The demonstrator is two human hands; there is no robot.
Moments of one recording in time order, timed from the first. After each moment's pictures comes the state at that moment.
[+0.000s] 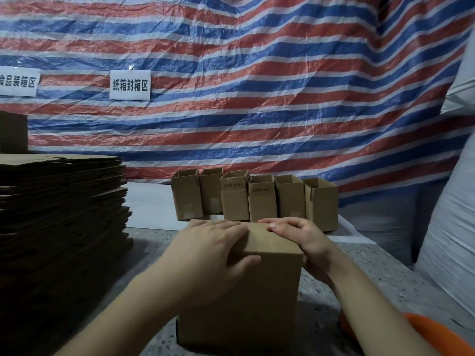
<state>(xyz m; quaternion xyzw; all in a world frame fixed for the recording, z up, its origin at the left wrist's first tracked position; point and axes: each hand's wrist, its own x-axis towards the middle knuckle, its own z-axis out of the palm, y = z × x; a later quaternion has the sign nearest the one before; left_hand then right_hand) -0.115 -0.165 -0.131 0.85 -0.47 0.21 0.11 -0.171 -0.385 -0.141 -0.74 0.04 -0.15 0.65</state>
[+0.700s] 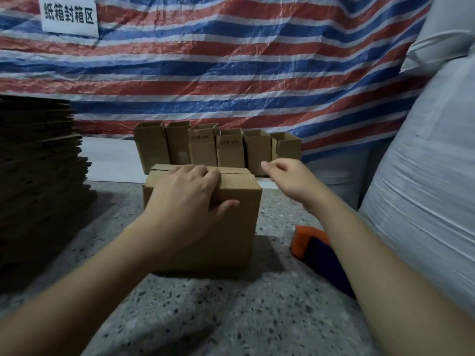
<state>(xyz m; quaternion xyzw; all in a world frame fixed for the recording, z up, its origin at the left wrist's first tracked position) -0.131 -0.185 -0.147 0.85 -0.43 0.28 0.07 -0.203 -0.401 -0.130 -0.88 0.20 -0.24 0.36</state>
